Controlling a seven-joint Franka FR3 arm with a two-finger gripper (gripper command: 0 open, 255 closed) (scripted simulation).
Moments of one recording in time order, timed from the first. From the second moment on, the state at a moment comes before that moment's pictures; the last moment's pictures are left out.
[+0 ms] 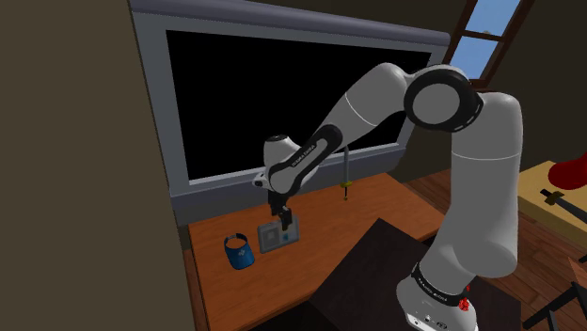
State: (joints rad) arm 0.21 0.40 0.01 -2.20 0.03 2.45 -1.03
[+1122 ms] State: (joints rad) arm 0.21 0.44 0.01 -2.19 0.03 2.49 -1.03
